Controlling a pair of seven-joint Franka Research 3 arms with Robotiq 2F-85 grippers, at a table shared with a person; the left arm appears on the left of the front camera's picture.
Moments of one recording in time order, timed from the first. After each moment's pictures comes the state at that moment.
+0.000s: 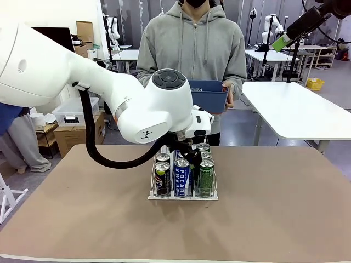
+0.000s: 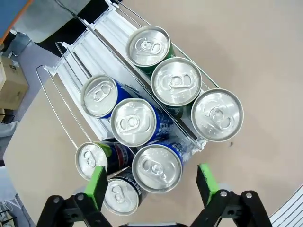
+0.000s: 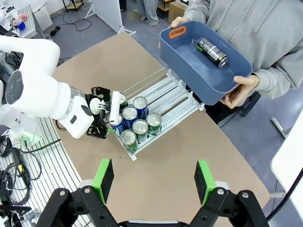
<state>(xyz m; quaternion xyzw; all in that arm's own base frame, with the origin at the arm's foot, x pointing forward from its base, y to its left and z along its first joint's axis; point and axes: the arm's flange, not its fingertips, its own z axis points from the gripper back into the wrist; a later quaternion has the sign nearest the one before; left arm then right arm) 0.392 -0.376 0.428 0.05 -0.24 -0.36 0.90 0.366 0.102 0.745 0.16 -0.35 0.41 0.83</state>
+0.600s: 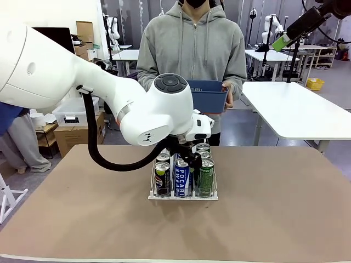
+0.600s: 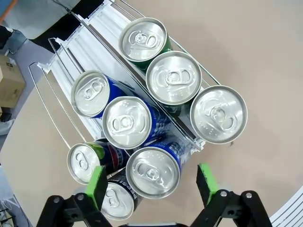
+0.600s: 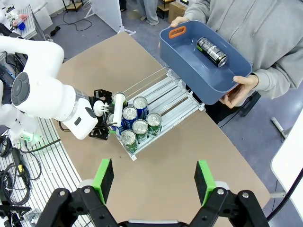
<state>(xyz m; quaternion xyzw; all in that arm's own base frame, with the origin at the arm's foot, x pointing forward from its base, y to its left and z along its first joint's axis) 0.396 -0.378 0.415 0.05 -0.23 -0.36 0.90 0.366 0.102 0.745 0.16 -0.35 0.41 0.83</state>
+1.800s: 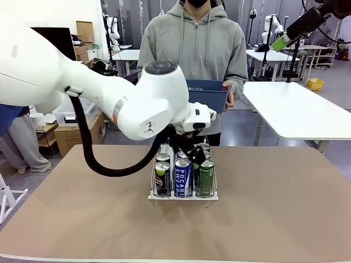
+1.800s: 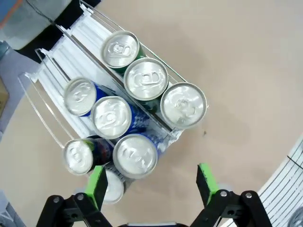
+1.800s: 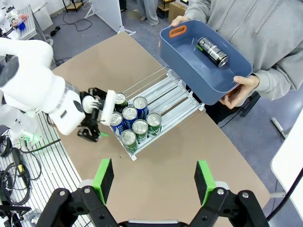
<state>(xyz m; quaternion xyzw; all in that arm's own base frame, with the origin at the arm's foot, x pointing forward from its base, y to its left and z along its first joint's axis) 0.381 -0.369 0.457 0.00 -0.22 -0.39 0.89 0.366 0.102 0.745 0.16 -0.35 0.41 0.83</state>
